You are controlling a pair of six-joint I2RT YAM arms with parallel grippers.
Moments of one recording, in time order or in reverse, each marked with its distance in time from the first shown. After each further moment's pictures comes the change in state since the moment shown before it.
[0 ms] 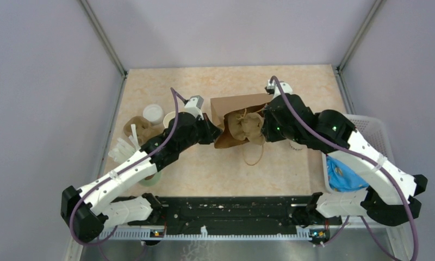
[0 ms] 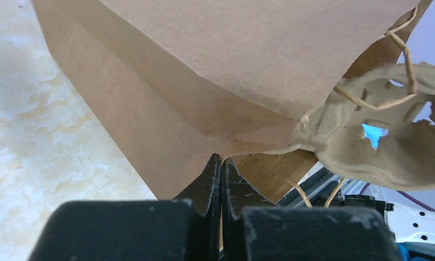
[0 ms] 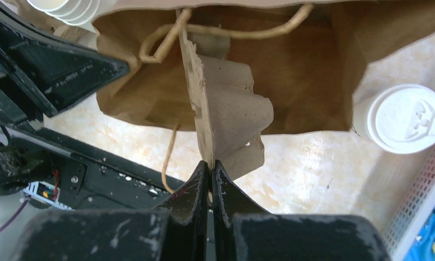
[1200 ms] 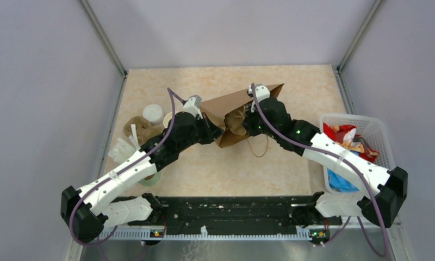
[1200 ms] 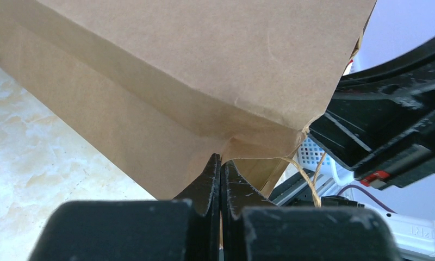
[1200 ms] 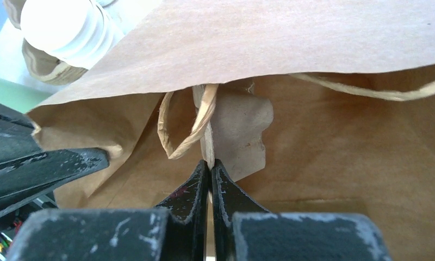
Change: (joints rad) left arm 0.000 0.005 0.004 0.007 0.022 -0.101; right arm -0.150 0.032 -0.467 0.738 -0.180 -0.234
